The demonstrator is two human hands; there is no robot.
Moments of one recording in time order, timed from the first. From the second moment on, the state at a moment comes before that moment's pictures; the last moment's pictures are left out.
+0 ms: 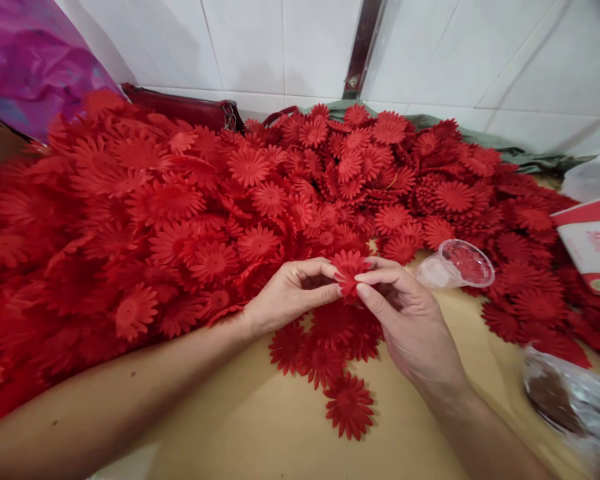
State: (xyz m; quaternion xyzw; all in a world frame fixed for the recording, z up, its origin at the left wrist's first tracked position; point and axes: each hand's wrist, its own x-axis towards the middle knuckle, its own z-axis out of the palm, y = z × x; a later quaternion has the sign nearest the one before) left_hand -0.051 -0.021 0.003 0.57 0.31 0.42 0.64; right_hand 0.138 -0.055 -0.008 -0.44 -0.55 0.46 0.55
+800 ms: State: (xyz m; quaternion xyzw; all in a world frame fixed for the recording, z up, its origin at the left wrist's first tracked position) left_hand -0.044 -0.028 0.012 0.67 0.28 0.48 0.50; right_hand 0.130 -0.058 0.007 -0.40 -0.45 0.55 0.59
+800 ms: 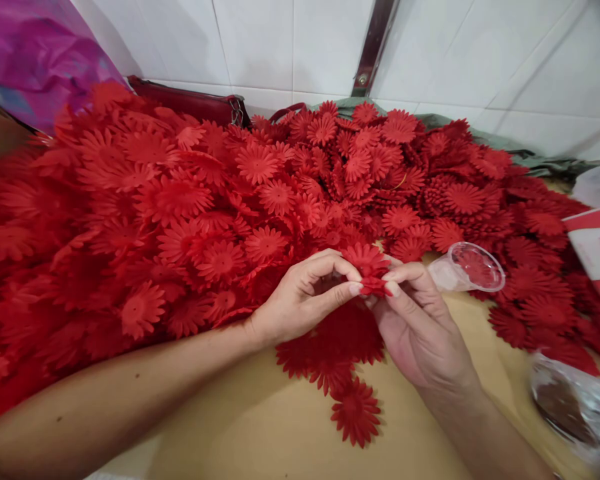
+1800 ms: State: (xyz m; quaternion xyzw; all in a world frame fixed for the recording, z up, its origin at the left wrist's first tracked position) left_hand -0.049 -0.030 0.010 0.73 0.28 0.45 0.44; right_hand 0.136 -0.047 0.002 -0.44 -0.29 0.60 0.60
